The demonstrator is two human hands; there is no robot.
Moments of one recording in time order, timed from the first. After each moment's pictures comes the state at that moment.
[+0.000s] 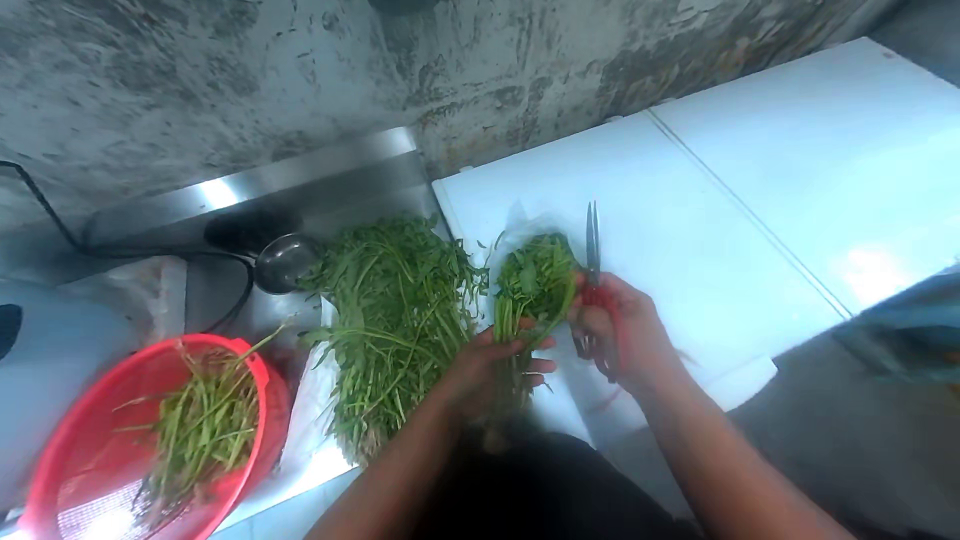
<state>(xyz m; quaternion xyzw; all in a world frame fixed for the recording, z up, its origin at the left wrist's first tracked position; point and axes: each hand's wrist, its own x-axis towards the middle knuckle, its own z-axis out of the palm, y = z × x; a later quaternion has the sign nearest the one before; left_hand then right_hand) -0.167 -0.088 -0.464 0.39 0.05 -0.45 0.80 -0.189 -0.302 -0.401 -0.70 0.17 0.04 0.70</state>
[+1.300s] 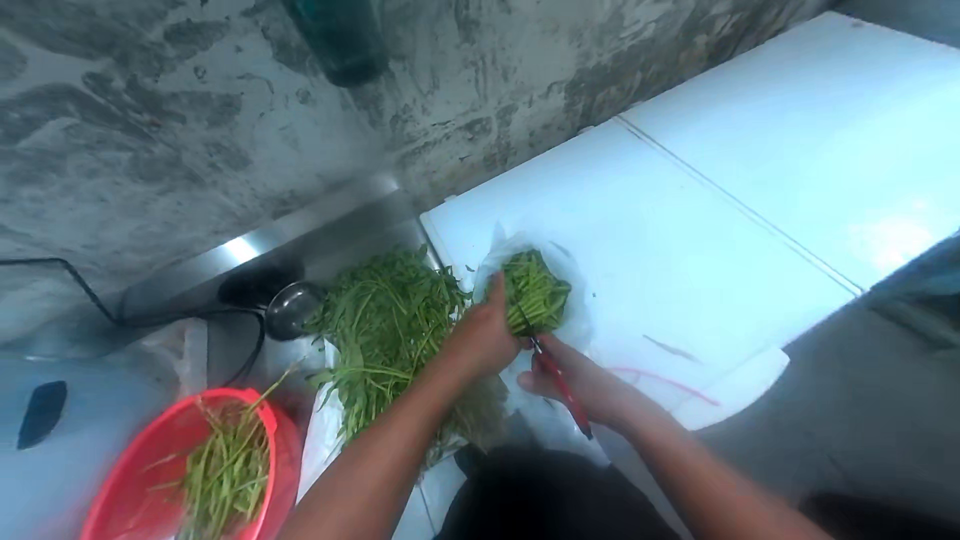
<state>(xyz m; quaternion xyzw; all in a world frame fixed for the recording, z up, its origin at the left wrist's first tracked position) -0.106 -0.149 -0.392 0.91 -0.14 -0.32 0.20 -0.204 -0.311 -0.442 -0.74 0.06 0.30 0.60</state>
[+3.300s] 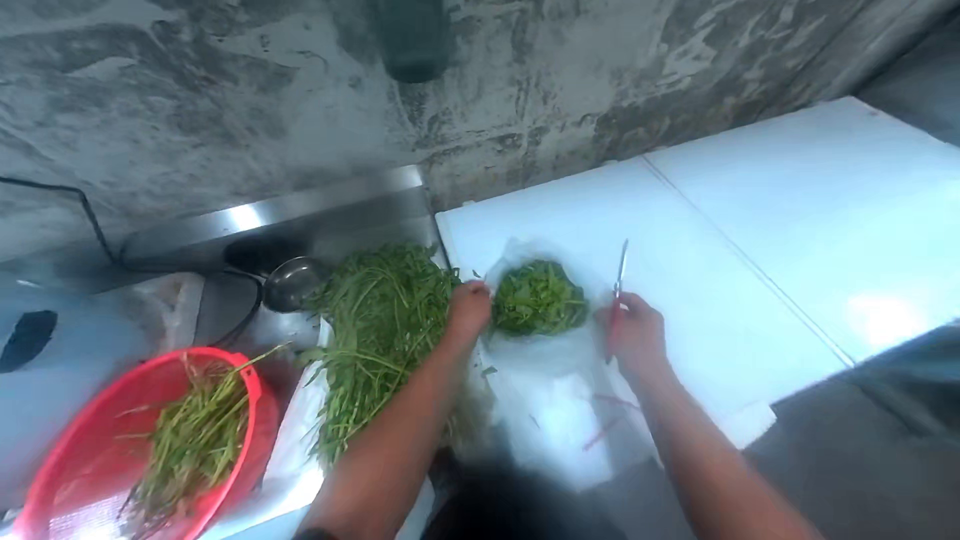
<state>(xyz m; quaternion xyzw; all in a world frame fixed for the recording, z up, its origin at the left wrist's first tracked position) -0.066 -0.154 -0.427 0.84 0.13 -0.25 0.46 -0.151 -0.373 -0.452 -0.77 0.30 -0.06 0.56</state>
